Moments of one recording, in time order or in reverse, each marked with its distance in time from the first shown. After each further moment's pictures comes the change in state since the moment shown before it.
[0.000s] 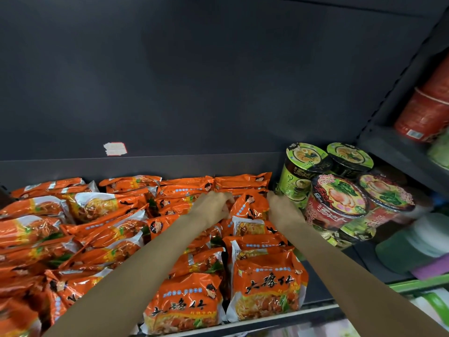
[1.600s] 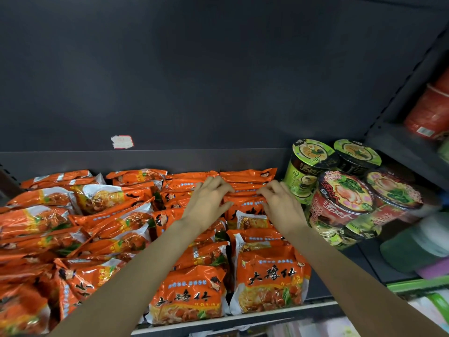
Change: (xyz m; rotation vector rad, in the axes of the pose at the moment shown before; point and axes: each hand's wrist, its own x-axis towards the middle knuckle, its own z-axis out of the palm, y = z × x) left_hand -0.025 -0.016 0.003 0.099 0.381 0.154; right_hand -0.004 0.000 0.017 -0.018 0.350 -0.335
